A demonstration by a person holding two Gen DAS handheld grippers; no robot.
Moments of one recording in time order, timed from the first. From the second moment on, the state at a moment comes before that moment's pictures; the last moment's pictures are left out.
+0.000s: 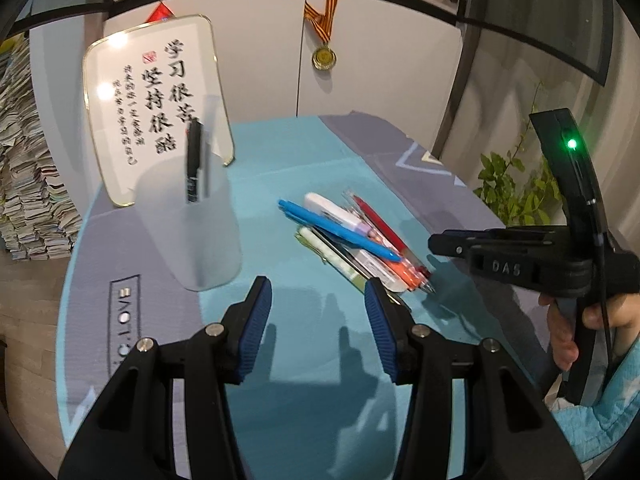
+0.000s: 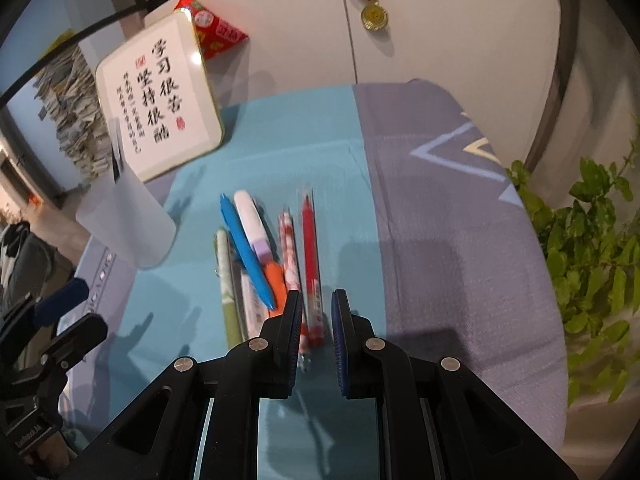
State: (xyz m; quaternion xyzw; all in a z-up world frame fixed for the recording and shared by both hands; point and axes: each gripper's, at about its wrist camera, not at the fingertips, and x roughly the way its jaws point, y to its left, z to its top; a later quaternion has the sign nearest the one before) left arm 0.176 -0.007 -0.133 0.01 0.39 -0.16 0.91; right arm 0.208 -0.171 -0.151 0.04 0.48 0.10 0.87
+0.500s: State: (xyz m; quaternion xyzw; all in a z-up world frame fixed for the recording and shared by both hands) left arm 0.201 -0.052 -0.172 0.04 0.44 -0.16 0.88; right arm 0.210 -0.170 -0.177 0.01 0.49 0.14 0.86
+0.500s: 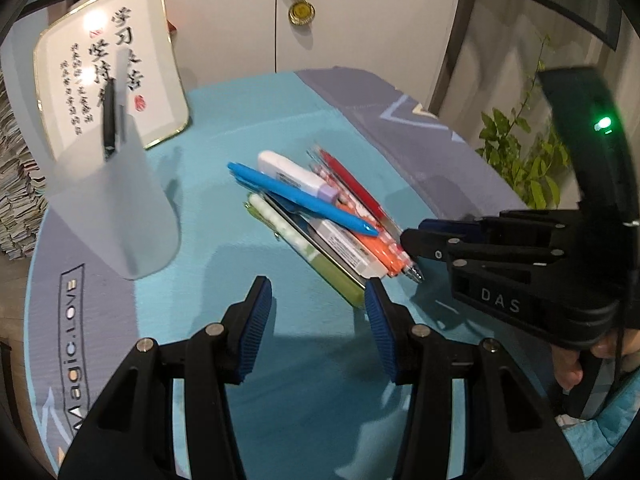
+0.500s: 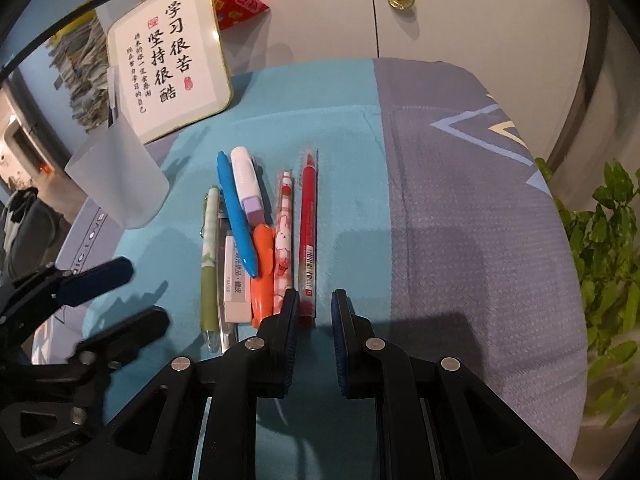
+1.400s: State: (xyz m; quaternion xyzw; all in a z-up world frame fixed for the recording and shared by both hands) left arm 0.214 -0.032 -0.181 0.00 0.48 -0.12 0.87; right arm 0.200 -0.184 -0.180 0.01 0.49 0.12 0.86
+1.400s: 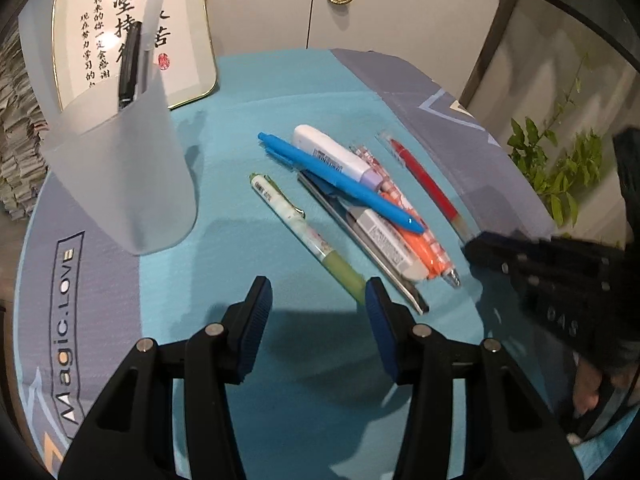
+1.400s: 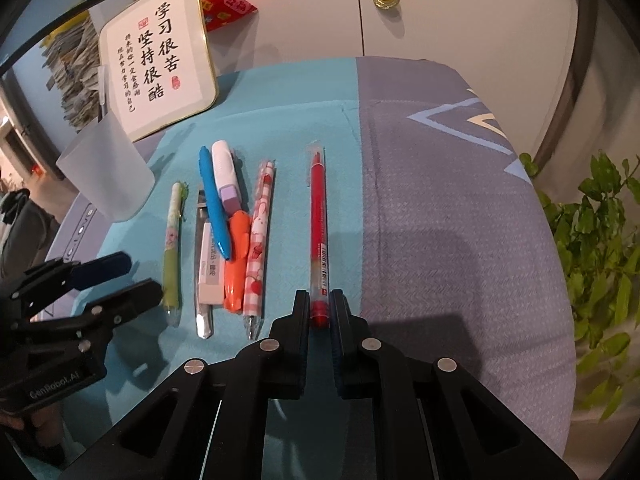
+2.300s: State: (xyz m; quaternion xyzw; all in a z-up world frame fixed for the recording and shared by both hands) left arm 0.208 -0.019 -0.177 -0.01 0.50 -0.10 0.86; right arm 0.184 -0.194 -0.180 0.03 0.50 0.11 0.86
